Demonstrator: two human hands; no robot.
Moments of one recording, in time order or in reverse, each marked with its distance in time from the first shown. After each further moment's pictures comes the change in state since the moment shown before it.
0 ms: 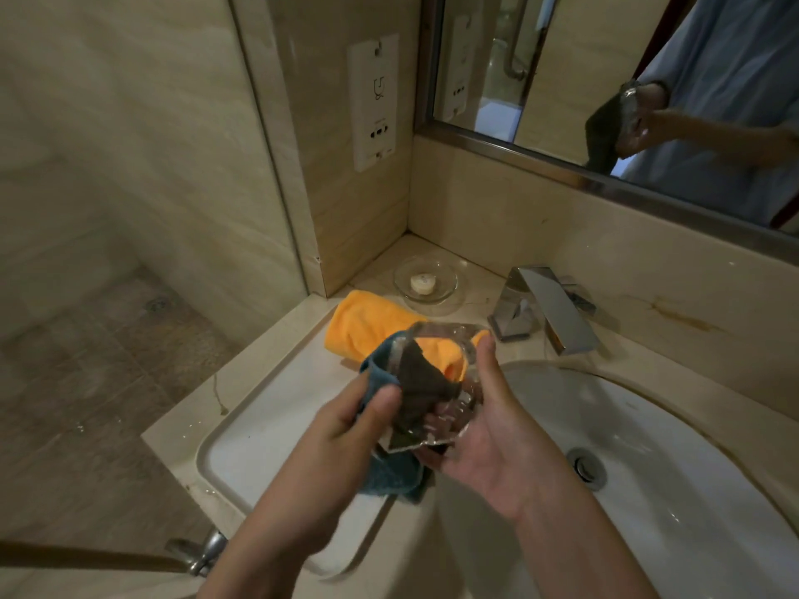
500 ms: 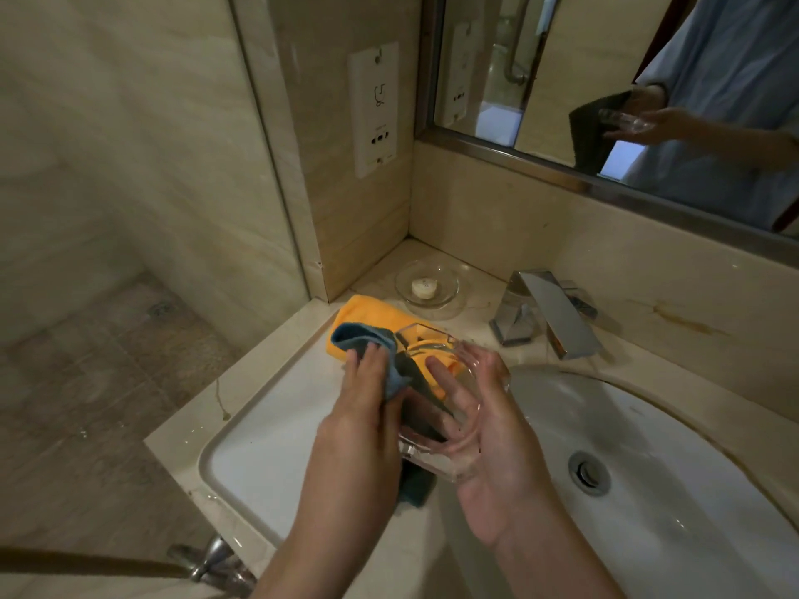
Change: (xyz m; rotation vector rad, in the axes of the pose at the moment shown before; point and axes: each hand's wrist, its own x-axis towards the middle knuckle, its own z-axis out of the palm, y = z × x) left_hand 0.009 -0.020 0.008 0.734 0.335 0.333; right_hand -0.006 0.011 0.013 0.187 0.030 -0.241
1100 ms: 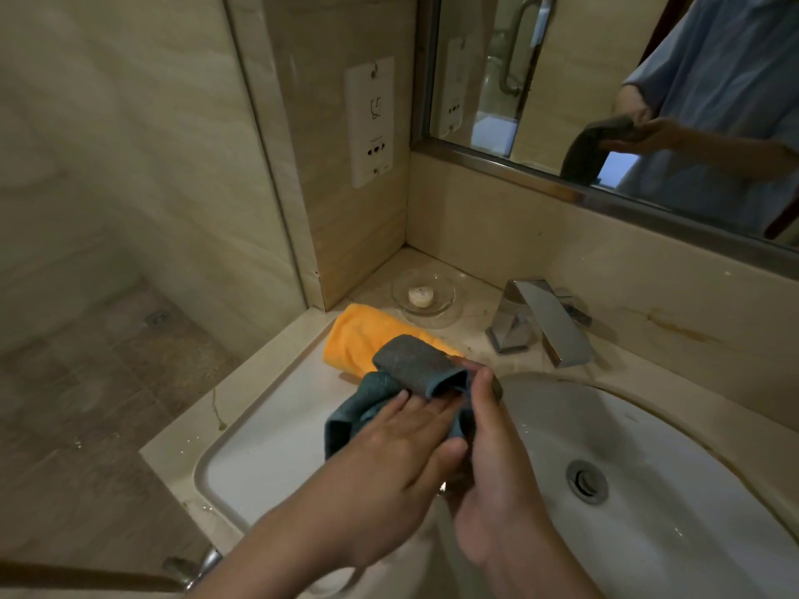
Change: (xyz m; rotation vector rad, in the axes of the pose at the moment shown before) left_hand 0.008 0.015 -0.010 0.294 -0.624 0.441; right_hand -0.006 0.002 0.005 -0.109 0.116 -0.009
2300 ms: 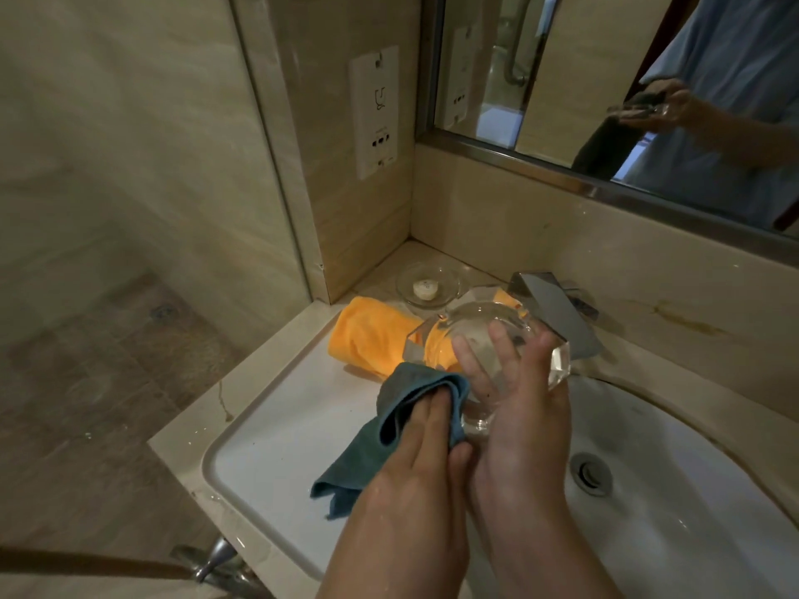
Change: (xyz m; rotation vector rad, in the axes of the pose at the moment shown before) left_hand -0.015 0.030 0.029 0.184 0.262 -0.364; right_hand -0.009 -0.021 0.023 0.215 0.214 -0.346
